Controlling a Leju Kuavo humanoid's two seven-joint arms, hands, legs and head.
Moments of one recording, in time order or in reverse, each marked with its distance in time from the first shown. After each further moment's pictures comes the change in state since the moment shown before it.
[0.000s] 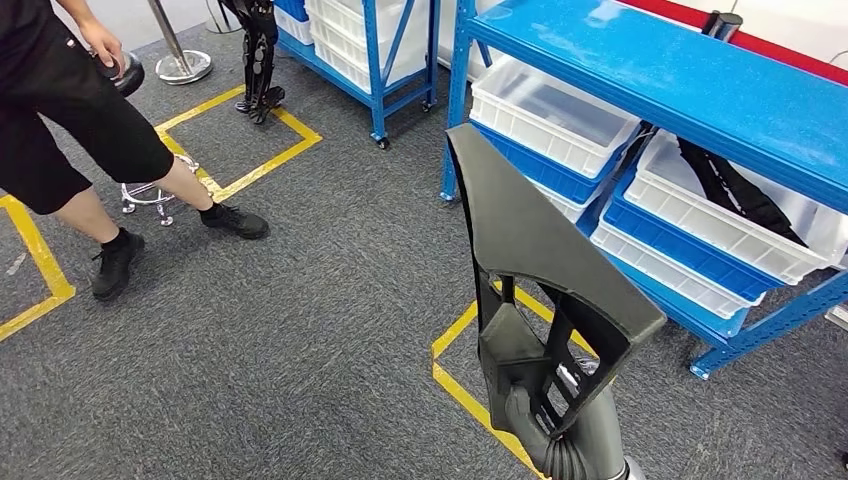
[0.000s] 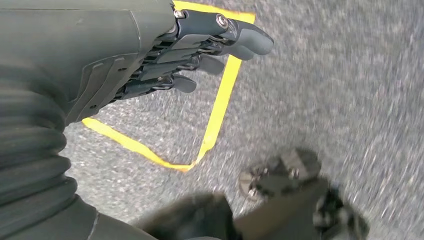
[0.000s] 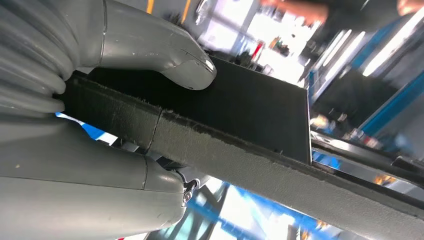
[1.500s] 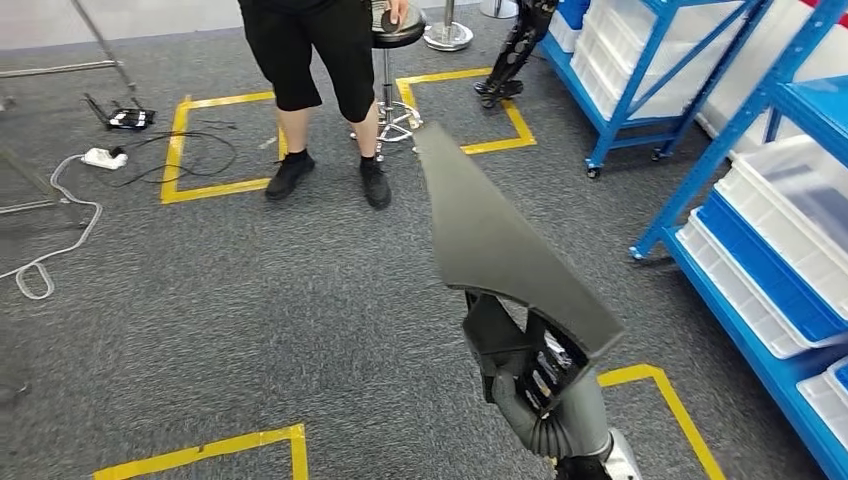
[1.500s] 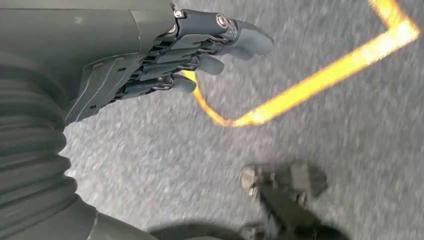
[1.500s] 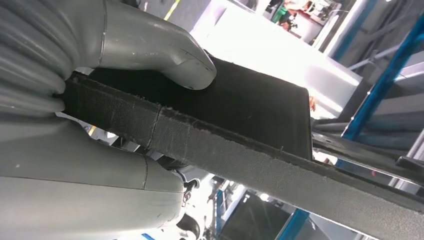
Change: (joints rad) left arm -0.003 0.003 0.070 -0.002 0.058 -0.005 -0.021; right arm -0.062 0.066 -0.057 0.072 0.002 0.105 -0.079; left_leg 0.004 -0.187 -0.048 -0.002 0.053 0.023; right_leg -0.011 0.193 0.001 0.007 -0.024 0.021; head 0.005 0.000
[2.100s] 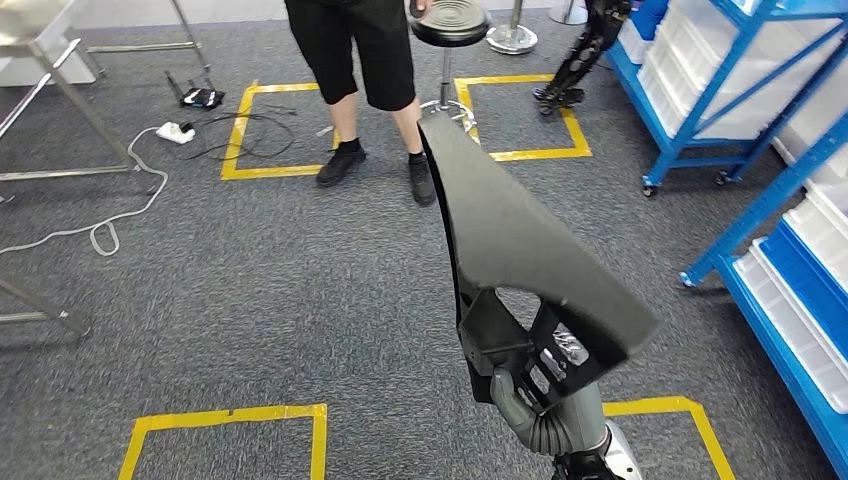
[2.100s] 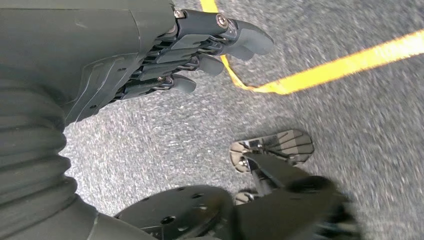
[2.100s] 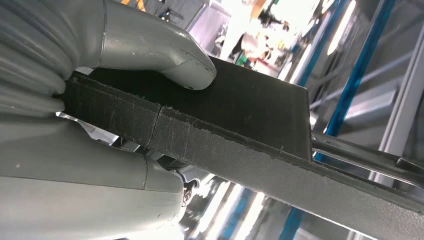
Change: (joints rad) left arm 0.007 0.033 0.029 0.001 0.074 -0.116 0.001; right arm -0.021 0.014 -0.001 -0.002 -0.030 0.057 -0.033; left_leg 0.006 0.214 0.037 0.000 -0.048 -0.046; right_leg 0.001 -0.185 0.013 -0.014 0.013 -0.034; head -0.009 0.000
